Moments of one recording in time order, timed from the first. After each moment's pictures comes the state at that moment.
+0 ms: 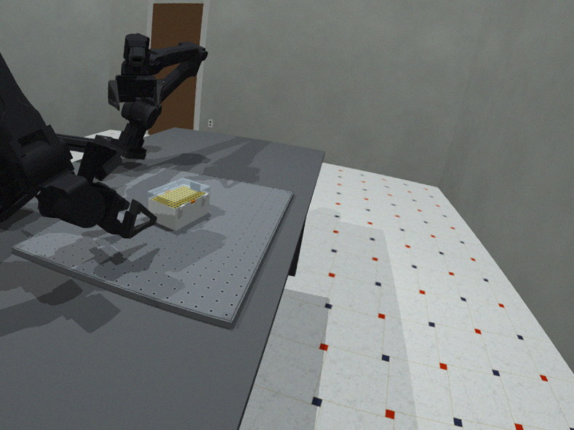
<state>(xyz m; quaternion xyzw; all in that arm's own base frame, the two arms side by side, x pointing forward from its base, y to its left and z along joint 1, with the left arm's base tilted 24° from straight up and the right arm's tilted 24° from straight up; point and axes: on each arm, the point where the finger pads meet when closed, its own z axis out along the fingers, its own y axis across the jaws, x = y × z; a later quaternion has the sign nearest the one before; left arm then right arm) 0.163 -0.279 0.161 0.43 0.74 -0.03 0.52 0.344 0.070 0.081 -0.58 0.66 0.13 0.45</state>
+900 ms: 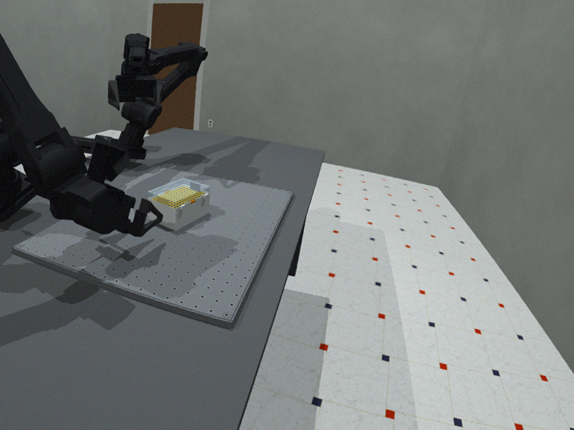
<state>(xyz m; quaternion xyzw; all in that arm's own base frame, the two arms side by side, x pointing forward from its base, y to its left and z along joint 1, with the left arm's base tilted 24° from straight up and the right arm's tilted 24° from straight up) 0.163 -0.279 0.161 0.43 0.74 -0.03 0.52 0.347 0.083 0.074 -0.62 0.64 0.15 0.43</state>
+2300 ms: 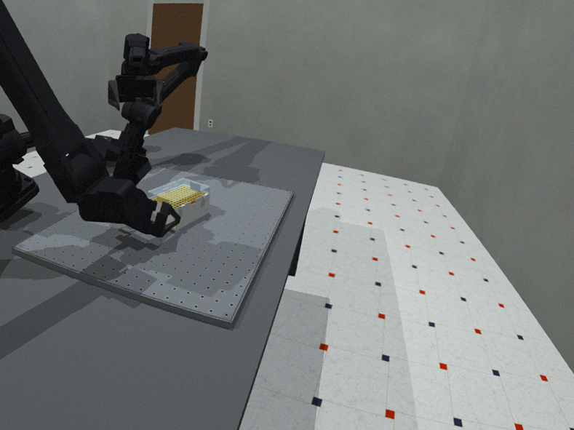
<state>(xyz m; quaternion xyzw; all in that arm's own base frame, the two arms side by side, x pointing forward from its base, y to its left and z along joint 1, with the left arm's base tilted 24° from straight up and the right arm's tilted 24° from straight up) 0.163 -0.279 0.161 0.43 0.74 -0.03 0.52 0.369 0.122 0.044 -0.62 0.64 0.15 0.43</state>
